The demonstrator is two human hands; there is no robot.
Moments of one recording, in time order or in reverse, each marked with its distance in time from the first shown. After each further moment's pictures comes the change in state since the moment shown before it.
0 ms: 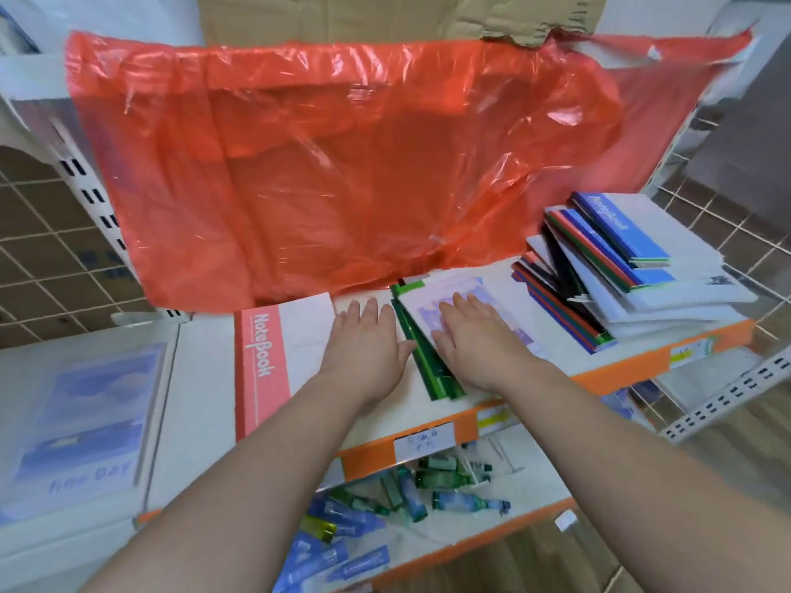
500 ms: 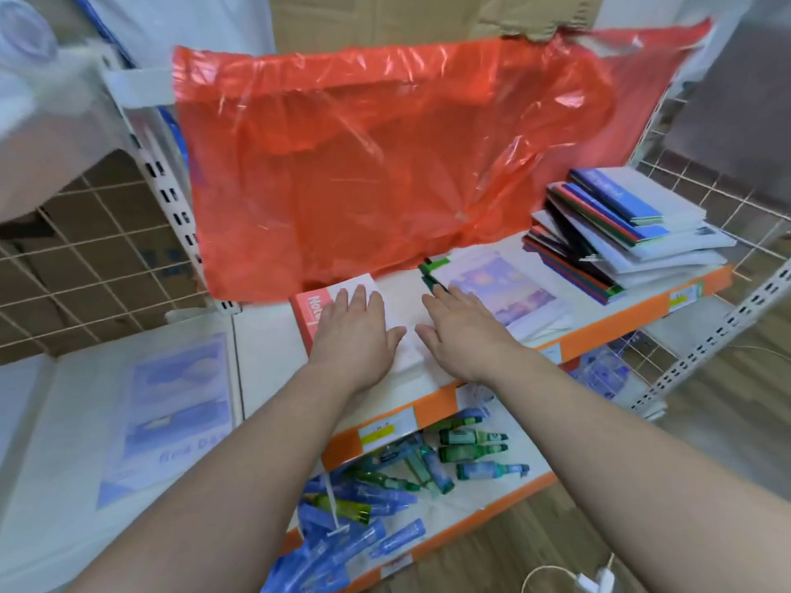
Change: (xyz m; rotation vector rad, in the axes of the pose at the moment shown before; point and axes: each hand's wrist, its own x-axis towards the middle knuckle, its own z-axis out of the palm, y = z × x) left_hand -0.071 -0.080 -0.020 0.020 0.040 0.056; right_hand -0.053 -0.117 -0.009 0.012 0.005 0.014
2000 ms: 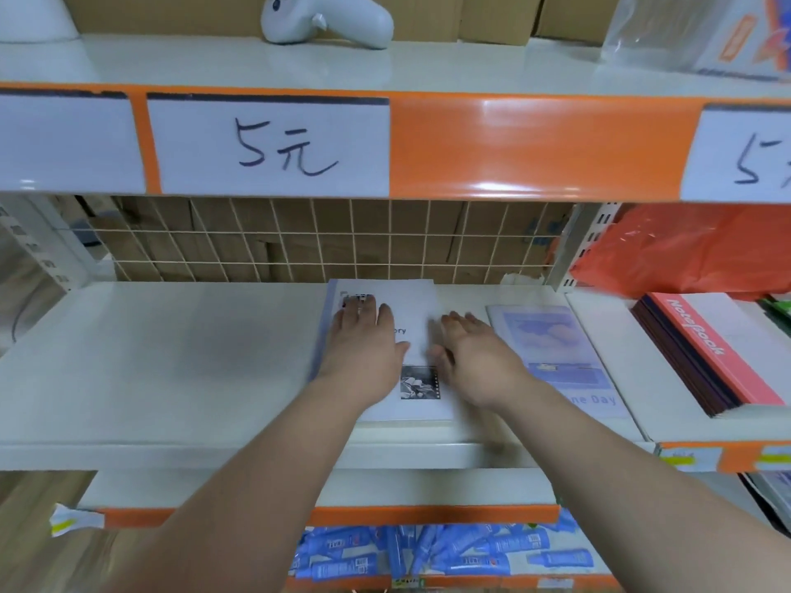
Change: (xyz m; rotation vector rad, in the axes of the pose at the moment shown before) left_hand -0.252 -0.435 0.014 -0.045 0.063 -0.395; right_hand 0.045 -0.482 0.092 0.106 -0.047 -0.309
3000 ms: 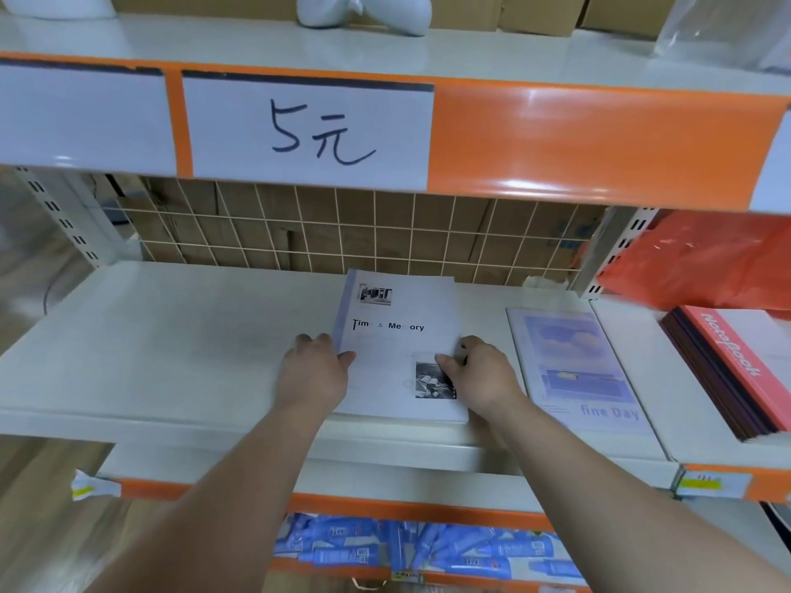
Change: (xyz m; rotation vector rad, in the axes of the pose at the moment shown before) left_hand -0.019 -0.060 0.041 -0.324 0.028 -0.453; right_hand 0.013 0.002 0.040 0.426 0.063 0.302
